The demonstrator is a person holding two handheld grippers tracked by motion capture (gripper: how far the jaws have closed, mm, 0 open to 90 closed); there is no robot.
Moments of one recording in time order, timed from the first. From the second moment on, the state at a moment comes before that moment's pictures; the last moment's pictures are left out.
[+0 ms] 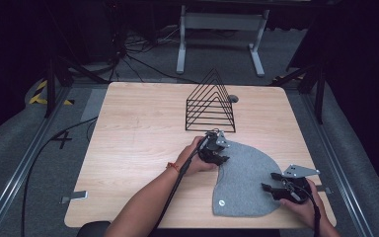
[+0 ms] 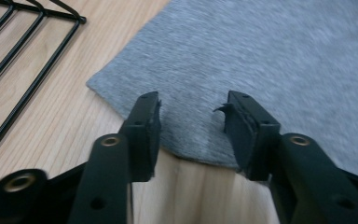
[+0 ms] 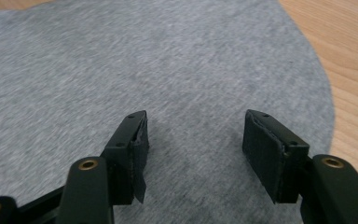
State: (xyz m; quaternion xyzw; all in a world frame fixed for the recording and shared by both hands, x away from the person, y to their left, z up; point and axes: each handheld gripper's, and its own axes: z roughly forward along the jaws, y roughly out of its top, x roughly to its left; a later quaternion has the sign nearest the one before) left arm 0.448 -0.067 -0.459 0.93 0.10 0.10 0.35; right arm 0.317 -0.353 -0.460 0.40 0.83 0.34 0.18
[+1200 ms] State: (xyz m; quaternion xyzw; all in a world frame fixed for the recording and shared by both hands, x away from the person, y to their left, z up) left arm 0.357 0.013 -0.458 0.93 0.15 0.04 0.34; right arm 0.349 -0.302 -0.435 0.34 0.87 0.29 0.19
